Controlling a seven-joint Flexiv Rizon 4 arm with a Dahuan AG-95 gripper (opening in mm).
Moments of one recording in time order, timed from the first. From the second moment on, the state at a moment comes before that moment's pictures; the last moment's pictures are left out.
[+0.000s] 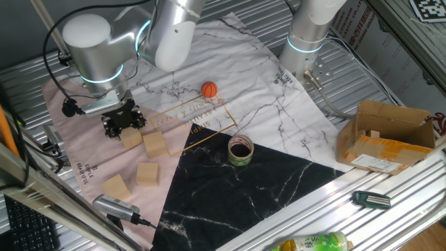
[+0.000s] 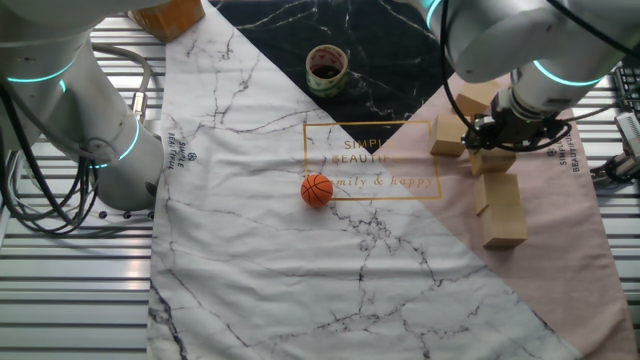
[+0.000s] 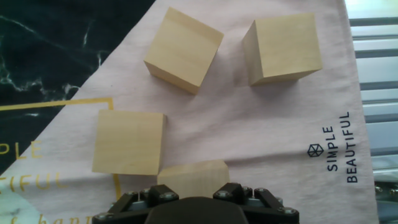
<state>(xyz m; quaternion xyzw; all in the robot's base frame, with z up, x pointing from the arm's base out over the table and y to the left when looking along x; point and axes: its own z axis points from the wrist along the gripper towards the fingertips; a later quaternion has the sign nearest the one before) 0.670 0.018 0.066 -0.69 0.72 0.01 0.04</state>
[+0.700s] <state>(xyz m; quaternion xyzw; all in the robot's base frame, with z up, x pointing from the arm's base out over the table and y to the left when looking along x) 0.671 0.015 0.060 -0.69 0.72 0.01 0.05</state>
